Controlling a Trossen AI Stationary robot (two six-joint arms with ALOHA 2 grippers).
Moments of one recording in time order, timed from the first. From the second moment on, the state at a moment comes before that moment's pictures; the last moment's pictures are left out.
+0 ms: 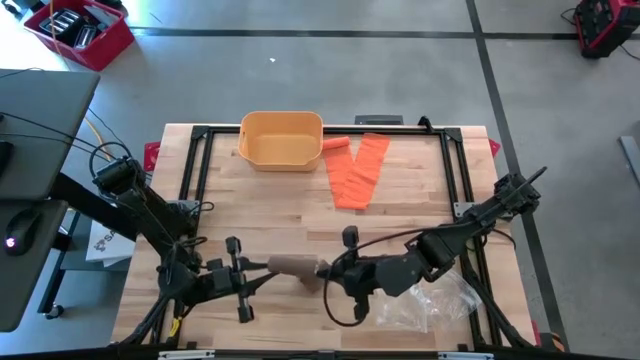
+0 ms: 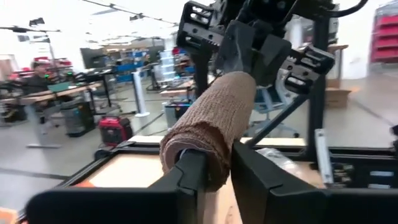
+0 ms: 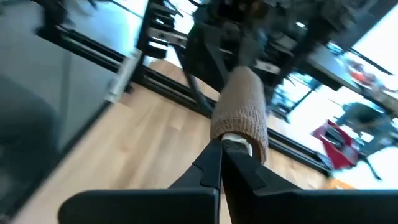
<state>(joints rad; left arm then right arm) -0.93 1.44 0.81 0.88 -1.21 0.31 0.57 1.70 1.62 -0.34 0.54 -0.26</state>
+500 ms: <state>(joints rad) -0.85 1.39 0.75 0.88 -1.54 0.63 0.49 1.78 1.36 -0.23 0.32 0.08</state>
